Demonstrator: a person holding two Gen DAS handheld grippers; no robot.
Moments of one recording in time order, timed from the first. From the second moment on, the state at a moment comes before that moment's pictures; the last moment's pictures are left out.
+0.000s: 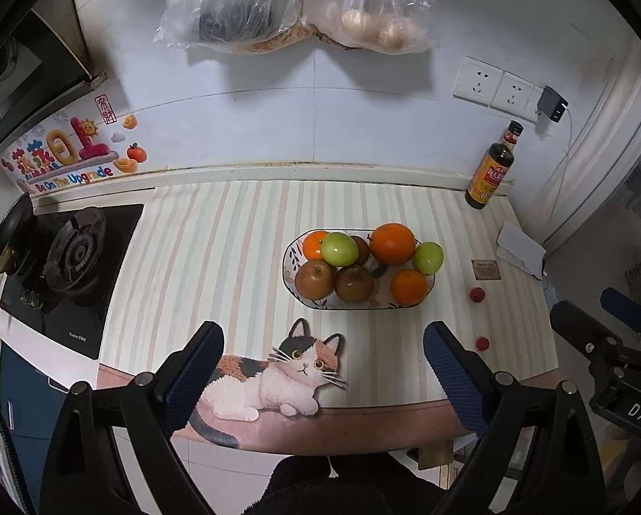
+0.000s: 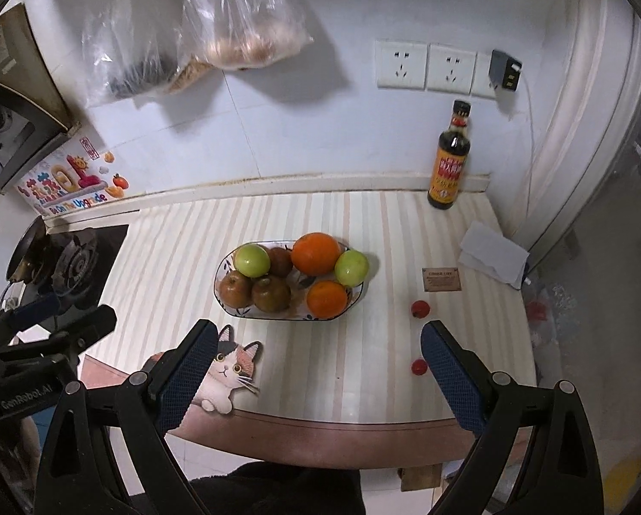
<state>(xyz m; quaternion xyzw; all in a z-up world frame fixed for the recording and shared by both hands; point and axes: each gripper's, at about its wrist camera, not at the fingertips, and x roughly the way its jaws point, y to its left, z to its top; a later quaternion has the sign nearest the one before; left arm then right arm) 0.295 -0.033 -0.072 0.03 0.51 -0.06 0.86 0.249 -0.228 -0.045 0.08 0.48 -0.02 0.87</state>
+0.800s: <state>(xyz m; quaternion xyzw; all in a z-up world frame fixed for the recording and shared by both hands) 0.335 -0.083 -0.117 0.08 0.52 -0.04 0.85 0.266 -0.311 -0.109 0.17 0.47 -0.06 0.86</state>
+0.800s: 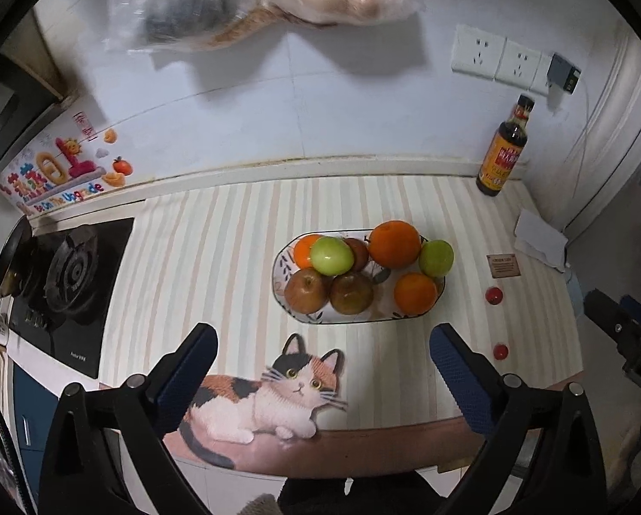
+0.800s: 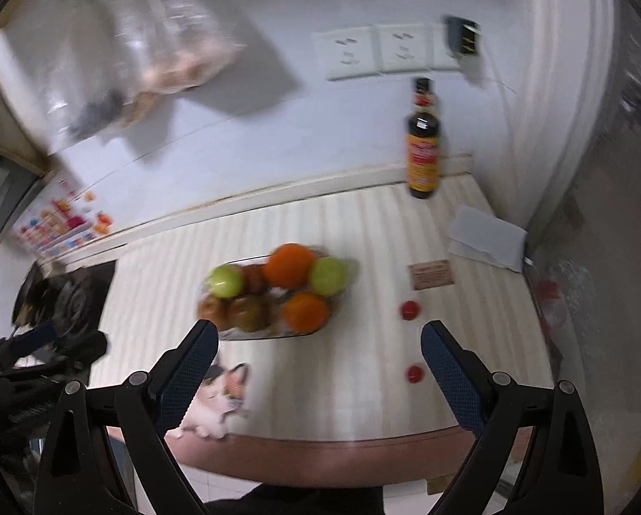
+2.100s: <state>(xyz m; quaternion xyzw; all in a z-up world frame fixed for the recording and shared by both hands) 0.430 -0.374 -0.382 0.26 0.68 -0.25 0.64 0.258 -0.485 -0.393 0.30 0.57 -0.18 0.75</state>
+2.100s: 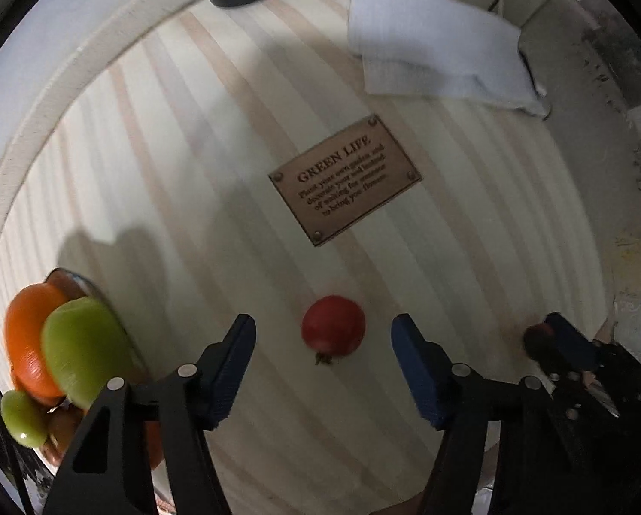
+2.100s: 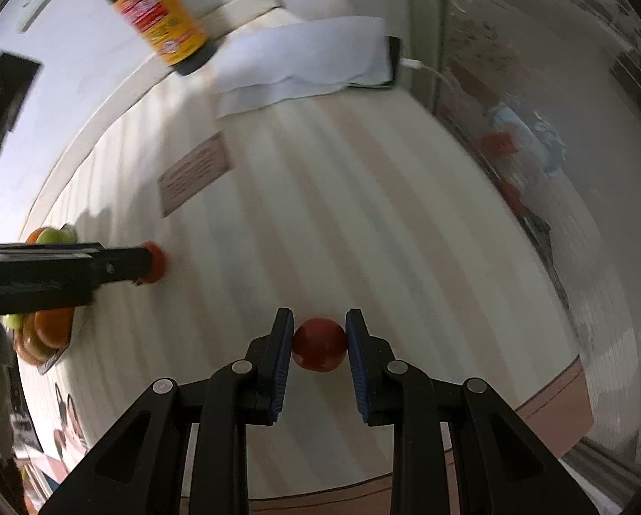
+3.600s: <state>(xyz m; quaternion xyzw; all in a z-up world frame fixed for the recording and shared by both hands) 0.471 -0.063 -0.235 -0.03 0.65 -0.14 0.75 0.378 -0.285 -0.295 0.27 0.55 0.06 0.79</state>
